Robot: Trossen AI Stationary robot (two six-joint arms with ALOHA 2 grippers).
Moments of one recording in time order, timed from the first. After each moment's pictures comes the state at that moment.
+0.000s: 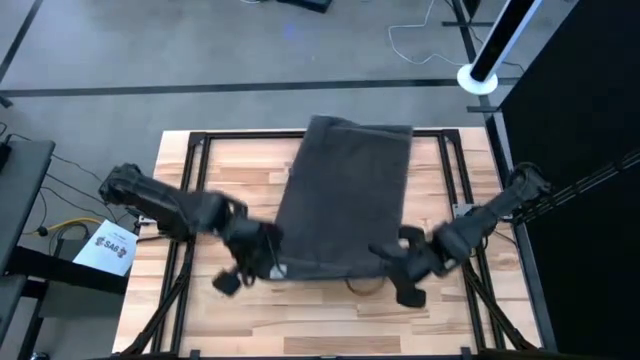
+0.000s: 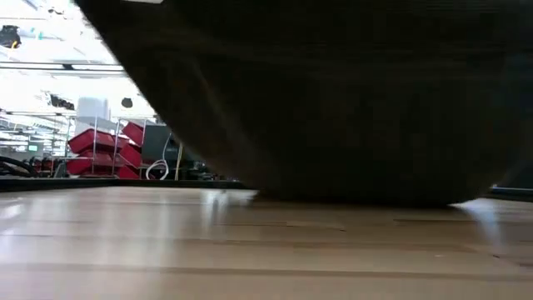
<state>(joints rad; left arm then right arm) -0.42 1.48 1.43 -1.02 0.32 0.02 0.65 1.54 1.41 -1.18 0.12 0.78</state>
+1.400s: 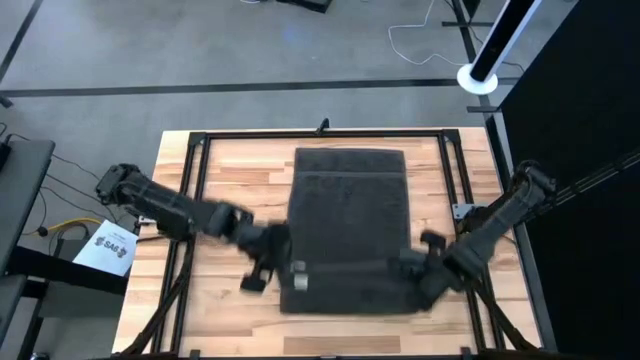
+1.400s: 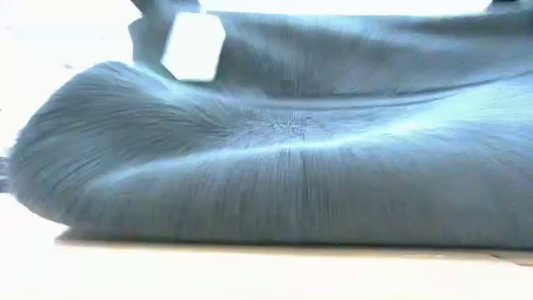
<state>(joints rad) -0.26 1.43 1.24 -0.83 0.07 0.00 0.64 1.48 1.31 -1.33 0.23 1.00</state>
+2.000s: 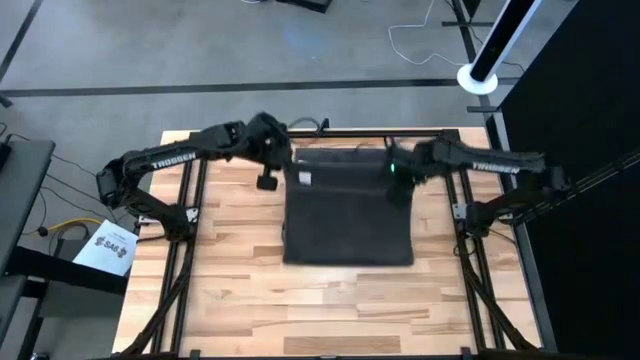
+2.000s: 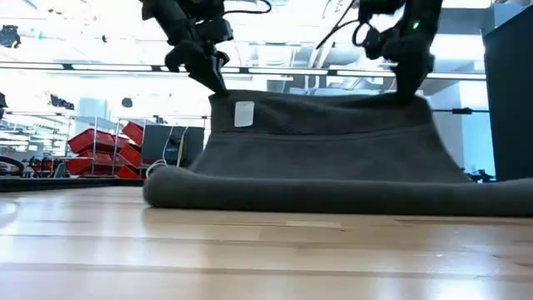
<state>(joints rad) 0.50 1.43 1.24 -0.66 0.12 0.71 -0.34 1.34 1.20 -1.19 0.29 0.18</state>
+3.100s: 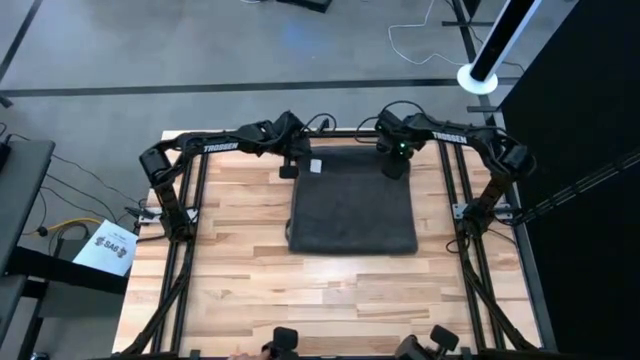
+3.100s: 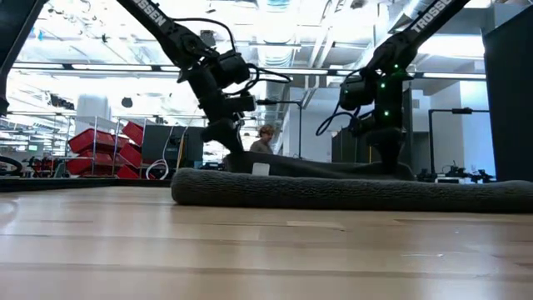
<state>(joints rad) 0.59 1.80 1.24 -0.37 -0.05 0.72 -0.76 1.71 1.11 -0.85 0.23 -0.24</state>
